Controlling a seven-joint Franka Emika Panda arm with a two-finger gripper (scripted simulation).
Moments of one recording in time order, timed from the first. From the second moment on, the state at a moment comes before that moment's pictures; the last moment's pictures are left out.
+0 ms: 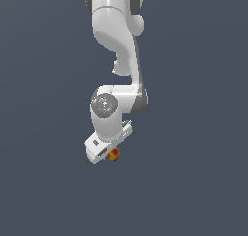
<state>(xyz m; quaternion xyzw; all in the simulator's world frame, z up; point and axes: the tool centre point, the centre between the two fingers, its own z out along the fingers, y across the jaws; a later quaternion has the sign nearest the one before) 0.088 -0.049 0.084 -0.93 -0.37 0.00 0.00</state>
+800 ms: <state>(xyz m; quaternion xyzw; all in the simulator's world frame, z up) 0.087 -0.048 0.033 -0.93 -0.37 0.00 0.00</state>
